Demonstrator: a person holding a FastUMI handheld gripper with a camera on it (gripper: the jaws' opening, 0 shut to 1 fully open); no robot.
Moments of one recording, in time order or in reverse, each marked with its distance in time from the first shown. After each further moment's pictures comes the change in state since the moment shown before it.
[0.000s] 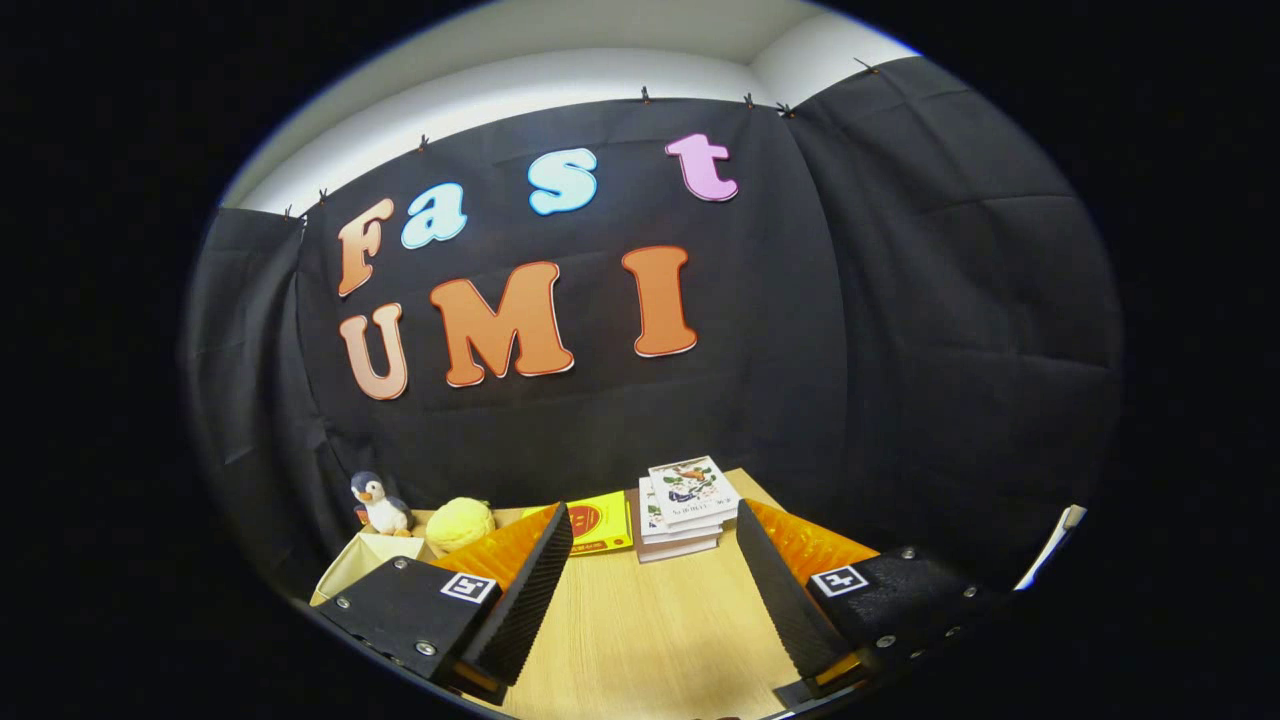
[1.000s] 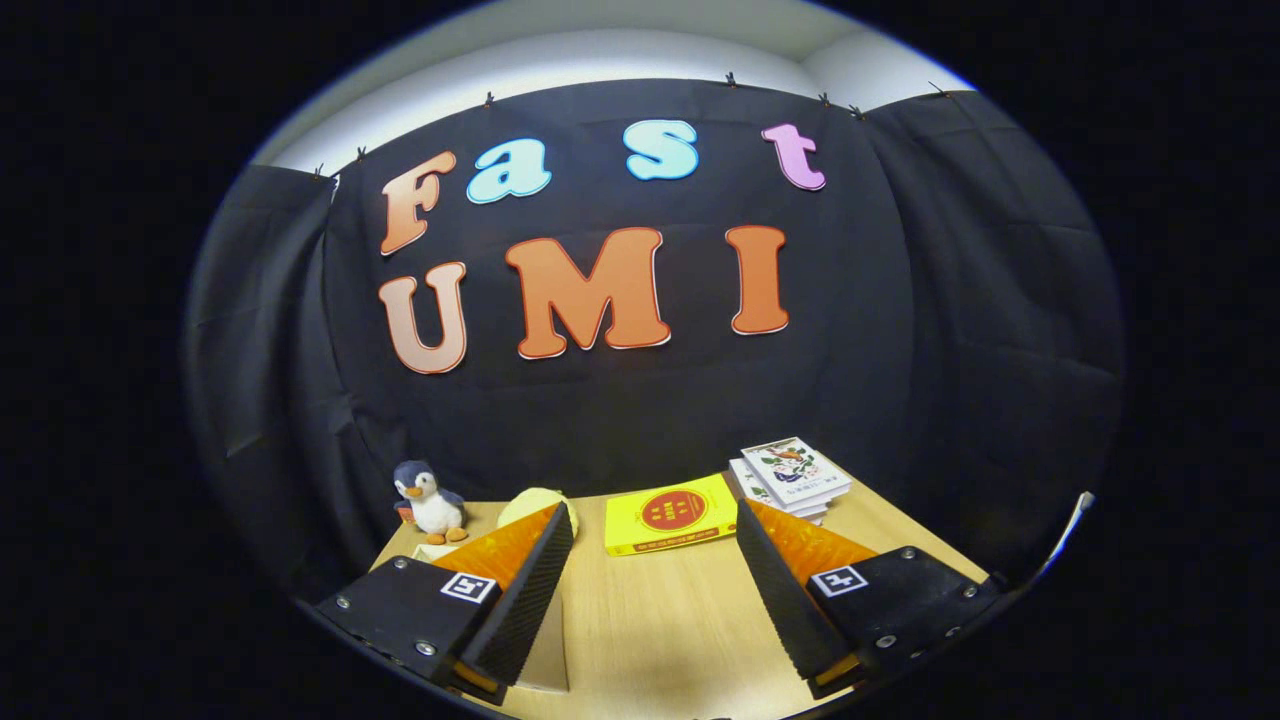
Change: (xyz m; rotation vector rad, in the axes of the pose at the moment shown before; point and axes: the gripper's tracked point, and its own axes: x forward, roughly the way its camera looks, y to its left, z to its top) arm 0.016 0.194 -0.024 -0.059 0.056 0.035
